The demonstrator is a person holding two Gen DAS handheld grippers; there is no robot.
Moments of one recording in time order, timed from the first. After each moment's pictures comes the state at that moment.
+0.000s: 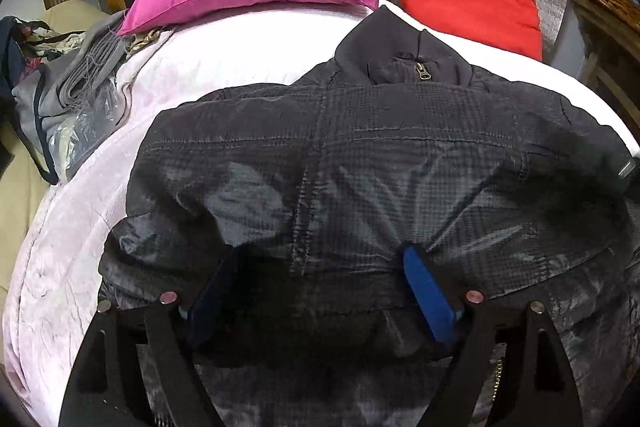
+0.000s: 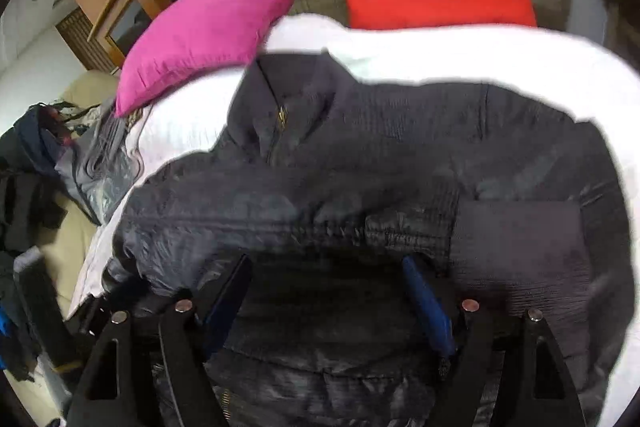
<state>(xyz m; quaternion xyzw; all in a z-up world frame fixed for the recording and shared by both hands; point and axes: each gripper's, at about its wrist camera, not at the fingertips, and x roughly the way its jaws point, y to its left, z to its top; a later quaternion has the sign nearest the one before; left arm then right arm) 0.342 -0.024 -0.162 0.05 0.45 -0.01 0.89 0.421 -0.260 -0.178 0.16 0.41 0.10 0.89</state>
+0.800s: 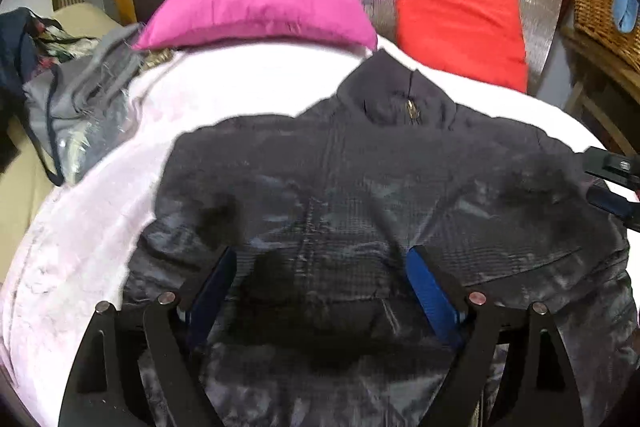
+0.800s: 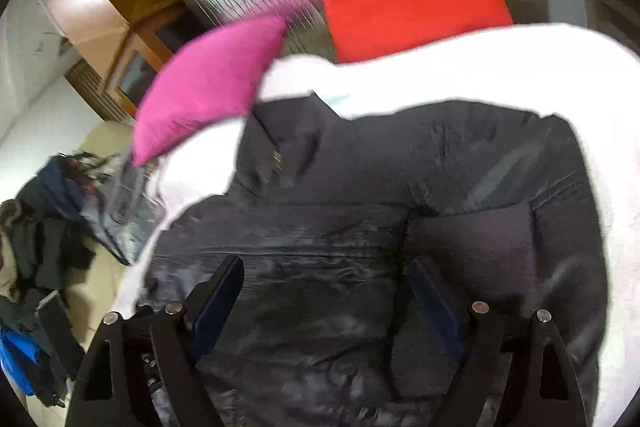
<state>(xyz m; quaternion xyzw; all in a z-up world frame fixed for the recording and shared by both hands) 0.310 -0.010 -0.133 0.02 0.40 -0.03 0.92 0.384 -0.313 -0.175 0.24 0.37 0.11 0.89</state>
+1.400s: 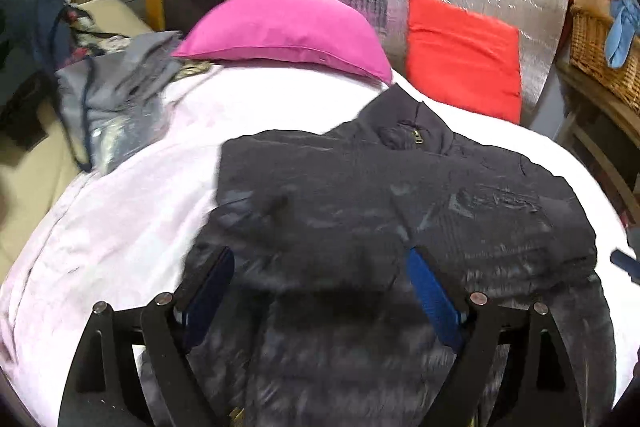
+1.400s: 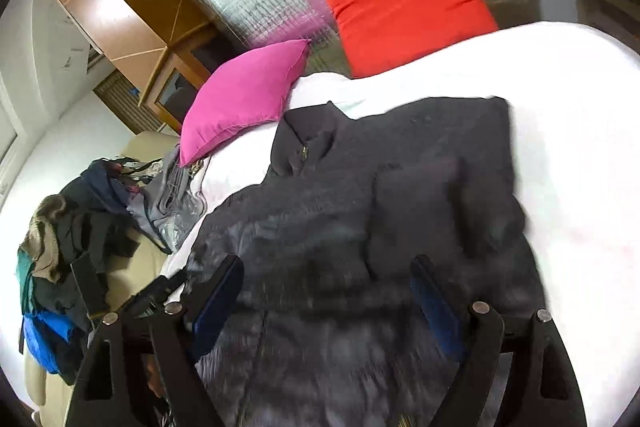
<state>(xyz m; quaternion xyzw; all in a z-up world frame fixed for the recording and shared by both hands) 0.252 0.035 -0.097 -0.02 0.37 -0.02 0.93 0.277 -0.356 -0.159 0.27 0.35 0.13 0.89</state>
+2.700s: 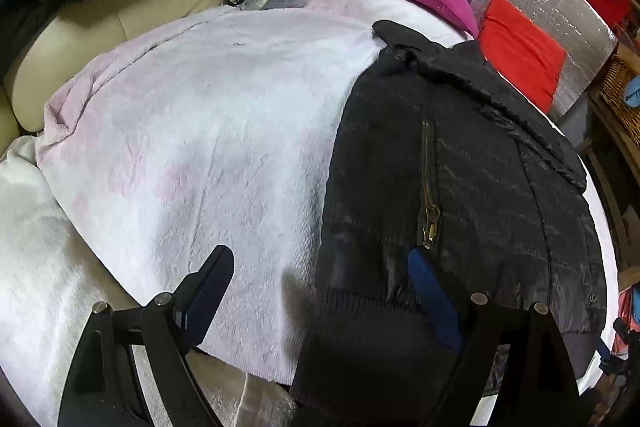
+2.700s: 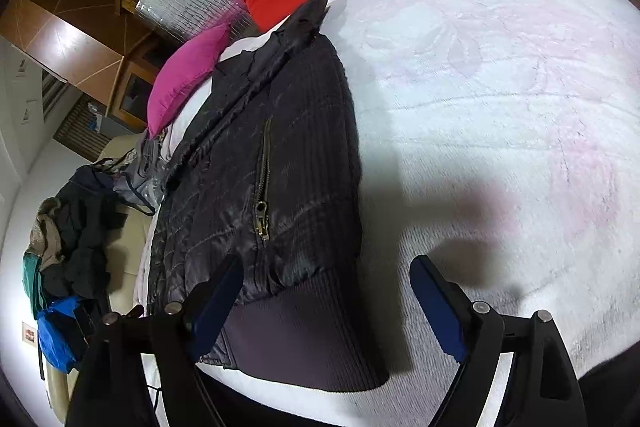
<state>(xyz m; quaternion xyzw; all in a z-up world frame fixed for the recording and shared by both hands) 0.030 0.161 -0.157 -0.15 0.46 0.04 0.88 0.016 -0.390 -0.239 0.35 0.41 0.05 0.84</state>
